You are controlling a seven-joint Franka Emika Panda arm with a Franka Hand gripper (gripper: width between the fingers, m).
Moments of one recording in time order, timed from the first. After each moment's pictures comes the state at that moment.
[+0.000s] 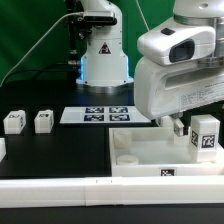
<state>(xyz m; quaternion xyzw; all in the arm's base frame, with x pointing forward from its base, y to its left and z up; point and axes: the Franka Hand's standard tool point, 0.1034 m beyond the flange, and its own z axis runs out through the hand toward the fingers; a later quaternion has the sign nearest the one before) 0.606 0.116 0.078 -0.98 -0.16 0.07 0.06</state>
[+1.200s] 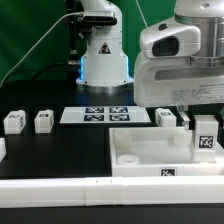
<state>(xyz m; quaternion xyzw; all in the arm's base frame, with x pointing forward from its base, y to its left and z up) 0.606 0.120 0.078 -0.99 0.11 0.08 0.04</state>
